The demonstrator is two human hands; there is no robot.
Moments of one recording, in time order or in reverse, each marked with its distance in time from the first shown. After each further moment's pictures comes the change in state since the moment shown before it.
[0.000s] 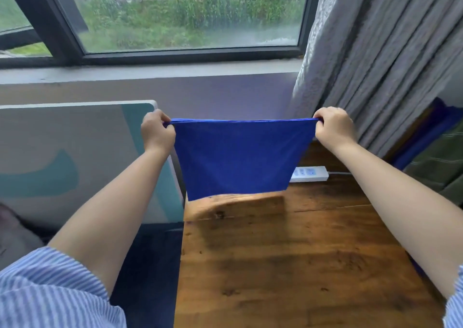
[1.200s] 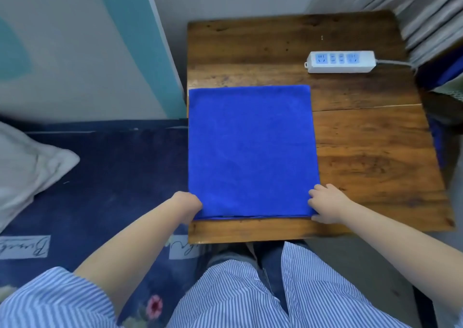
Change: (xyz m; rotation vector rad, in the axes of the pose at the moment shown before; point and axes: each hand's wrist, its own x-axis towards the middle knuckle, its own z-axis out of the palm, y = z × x) left_hand -0.260 -0.209 0.044 1.170 -1.887 0.506; right_hand -0.303 0.053 0.150 -0.670 -1.428 -0.649
